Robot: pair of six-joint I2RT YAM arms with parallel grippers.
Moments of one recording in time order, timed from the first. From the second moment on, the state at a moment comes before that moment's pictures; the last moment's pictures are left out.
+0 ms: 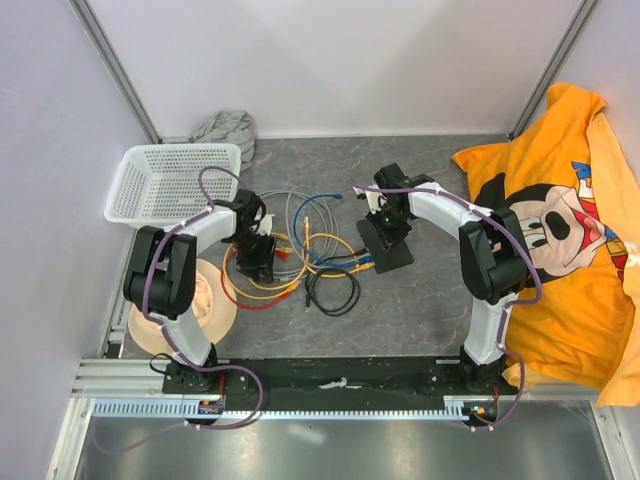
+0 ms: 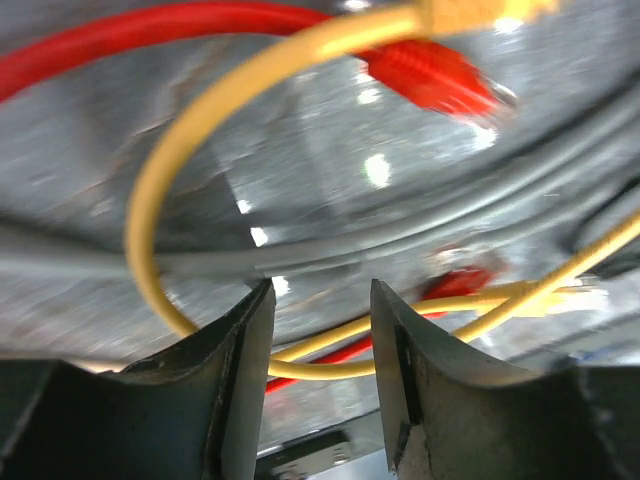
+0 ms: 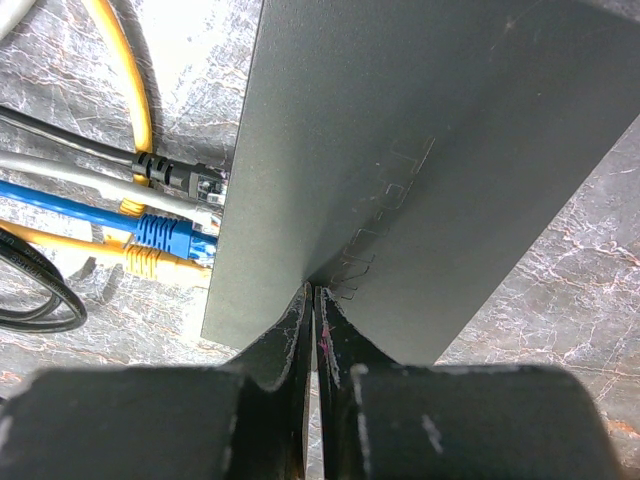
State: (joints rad) left arm -0.26 1.77 1.08 -0.79 0.27 -0.09; right arm 0.42 1.94 1.41 -0.81 -0.15 -0.15
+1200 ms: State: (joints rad) left arm -0.40 2.08 1.56 -0.37 0.94 -0.22; right arm 0.41 1.85 1.30 -0.71 -0.16 -0.15
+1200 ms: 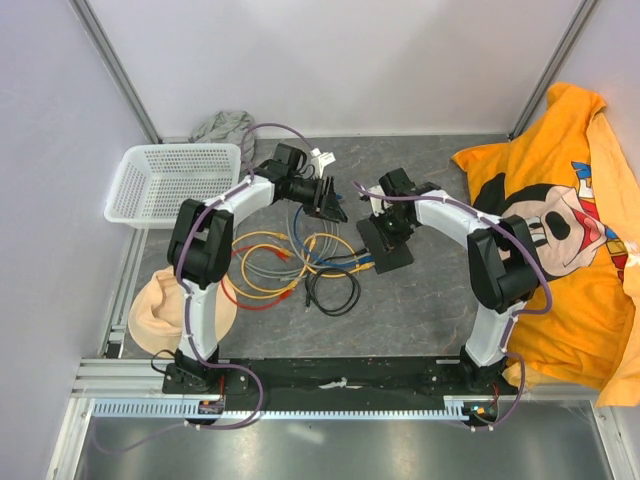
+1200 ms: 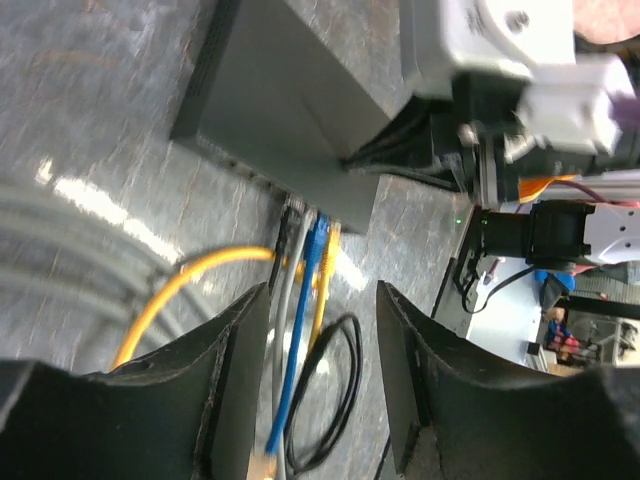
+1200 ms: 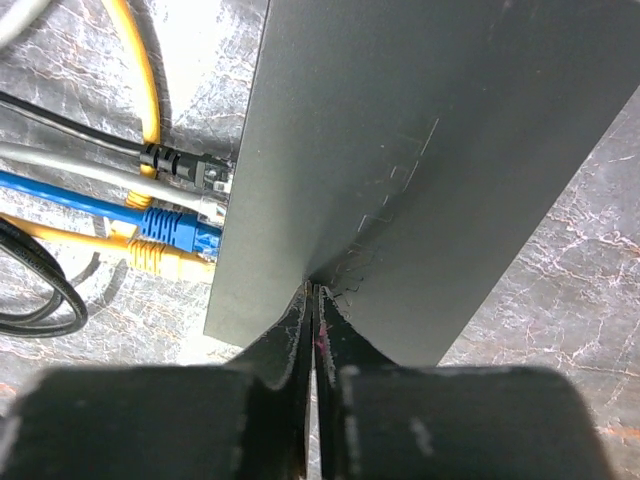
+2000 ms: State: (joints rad) left arm -0.50 2.32 1.68 -0.39 0.90 -0.20; right arm 0.40 1.82 1.25 -0.65 -0.18 -0.13
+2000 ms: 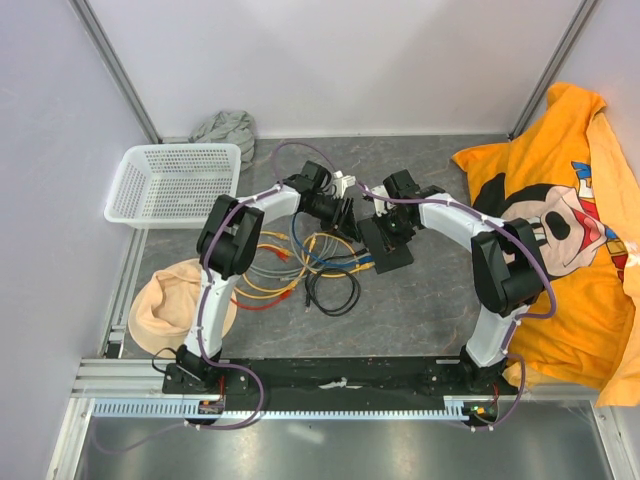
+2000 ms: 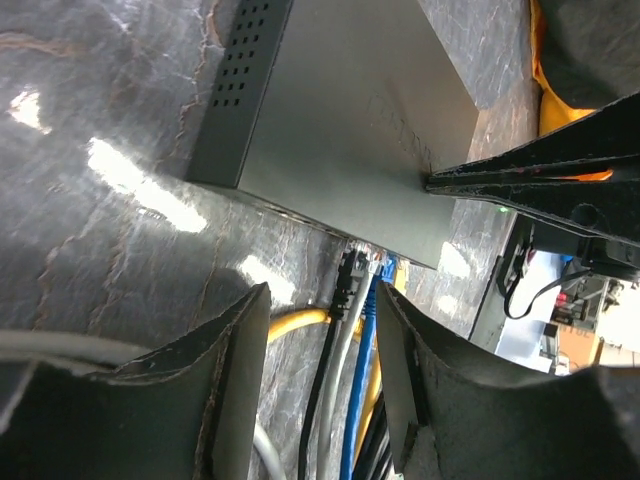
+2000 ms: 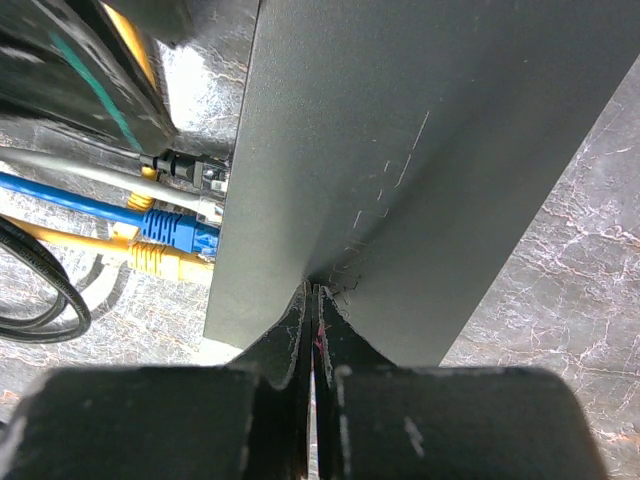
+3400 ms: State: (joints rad) left arm -0.57 2.37 1.71 -0.40 0.94 -0.16; right arm 0.39 1.82 1.25 -0.65 -0.18 -0.12
